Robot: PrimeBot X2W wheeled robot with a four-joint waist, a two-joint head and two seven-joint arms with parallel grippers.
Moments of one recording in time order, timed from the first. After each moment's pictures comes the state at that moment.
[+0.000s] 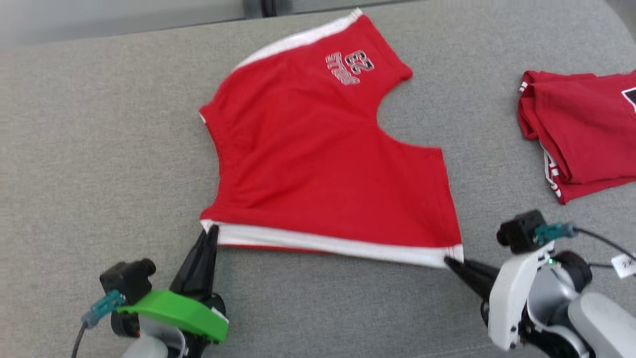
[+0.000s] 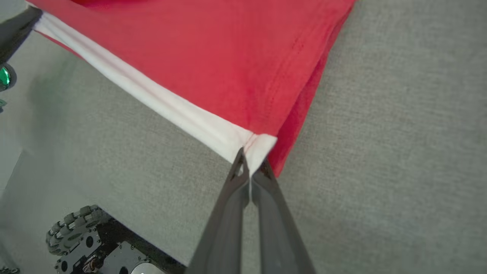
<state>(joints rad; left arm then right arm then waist) -0.21 0.27 -0.46 0.32 -0.85 -0.08 -0.26 -0.22 -0.55 0.51 0.02 0.75 0.13 0.36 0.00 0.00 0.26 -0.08</state>
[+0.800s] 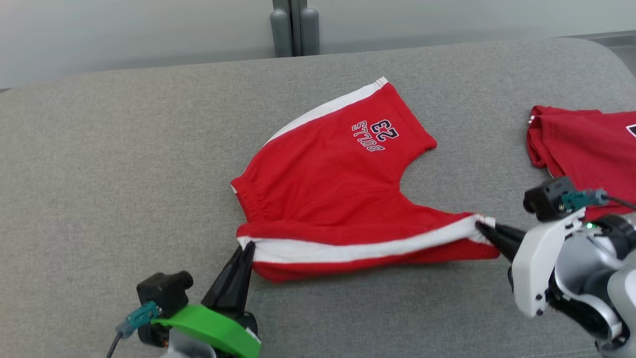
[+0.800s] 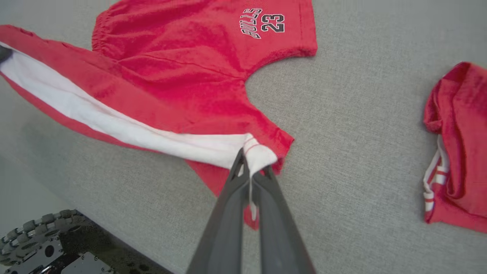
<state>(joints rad) -0.09 0.27 -0.54 0.11 -0.79 0.01 -0.18 -0.14 -0.52 0.28 -0.20 0.57 0.13 0.64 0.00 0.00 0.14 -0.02</state>
